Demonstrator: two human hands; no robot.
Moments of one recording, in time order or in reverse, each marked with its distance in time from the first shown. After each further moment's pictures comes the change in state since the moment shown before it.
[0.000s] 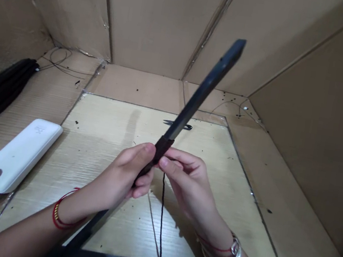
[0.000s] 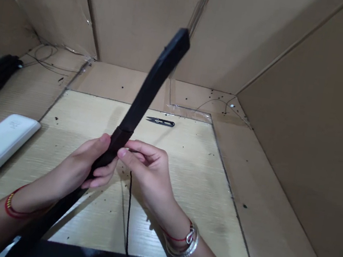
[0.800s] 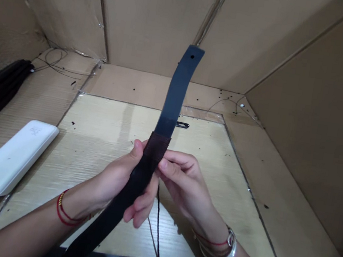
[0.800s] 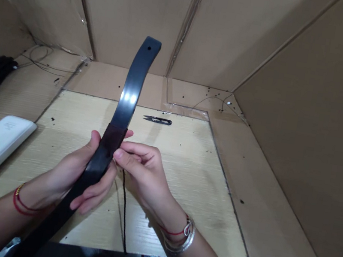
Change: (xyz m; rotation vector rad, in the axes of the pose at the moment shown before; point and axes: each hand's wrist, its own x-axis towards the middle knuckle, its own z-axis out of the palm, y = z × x) left_hand 0.002 -0.011 -0.003 -0.323 -0.328 -0.072; right_hand -0.004 -0.006 0.002 0.137 -0.193 0.093
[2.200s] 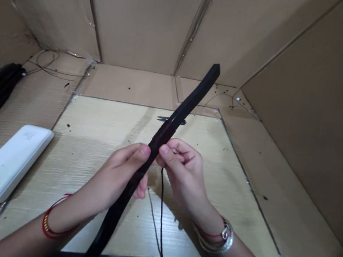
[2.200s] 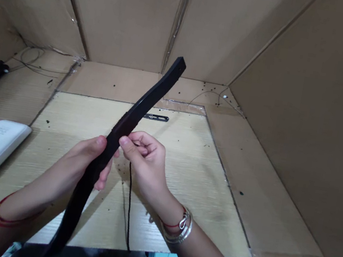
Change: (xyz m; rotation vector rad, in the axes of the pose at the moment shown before) left_hand -0.003 0.010 0.009 0.384 0.398 0.053; right_hand 0.008 0.009 -0.006 -0.134 0.199 -0.239
